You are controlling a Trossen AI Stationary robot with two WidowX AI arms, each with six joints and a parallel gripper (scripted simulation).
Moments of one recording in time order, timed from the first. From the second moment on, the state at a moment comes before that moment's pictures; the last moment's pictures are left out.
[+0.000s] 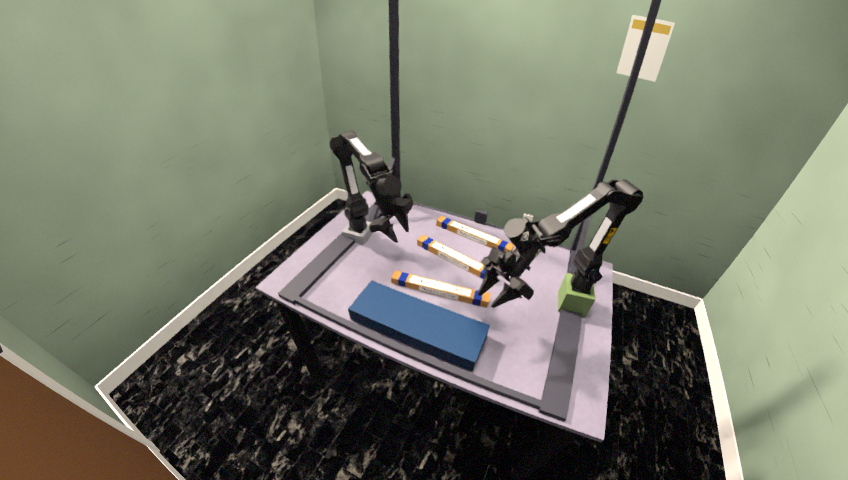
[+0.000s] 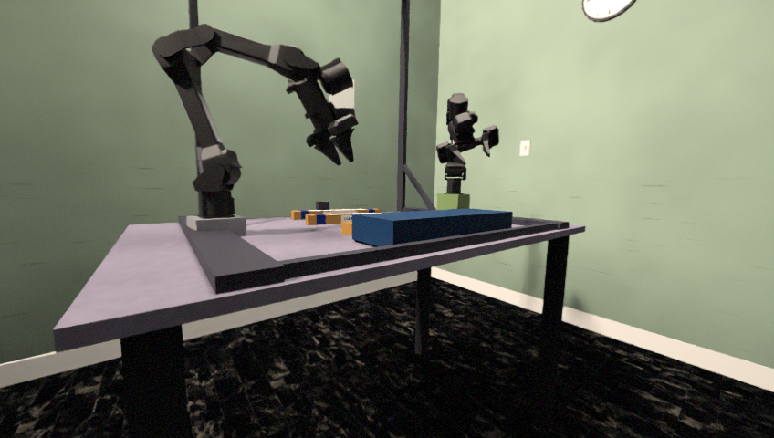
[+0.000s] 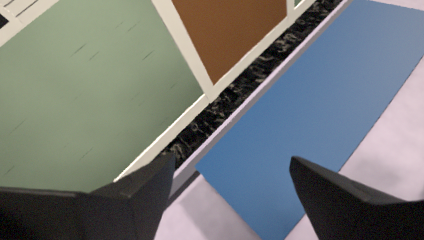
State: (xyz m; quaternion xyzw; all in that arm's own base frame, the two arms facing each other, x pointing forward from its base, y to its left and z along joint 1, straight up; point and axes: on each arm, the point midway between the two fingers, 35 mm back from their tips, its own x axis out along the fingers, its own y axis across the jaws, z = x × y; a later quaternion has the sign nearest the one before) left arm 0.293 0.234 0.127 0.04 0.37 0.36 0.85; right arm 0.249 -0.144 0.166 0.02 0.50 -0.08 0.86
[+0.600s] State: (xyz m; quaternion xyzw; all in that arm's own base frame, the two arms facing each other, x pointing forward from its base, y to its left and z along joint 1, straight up) left arm 0.297 0.164 0.115 0.04 0.44 0.23 0.87; right arm 0.213 -0.066 0.157 0.03 0.56 -0.04 0.83
